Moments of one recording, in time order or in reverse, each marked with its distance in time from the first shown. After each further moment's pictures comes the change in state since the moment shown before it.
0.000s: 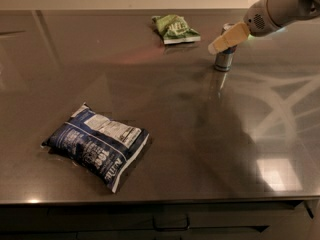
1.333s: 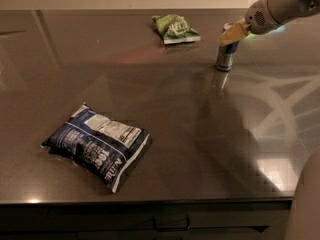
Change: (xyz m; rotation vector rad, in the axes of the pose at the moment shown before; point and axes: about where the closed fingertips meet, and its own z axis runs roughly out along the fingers) arm 0.002 -0.013 0.009 -0.026 0.025 0.054
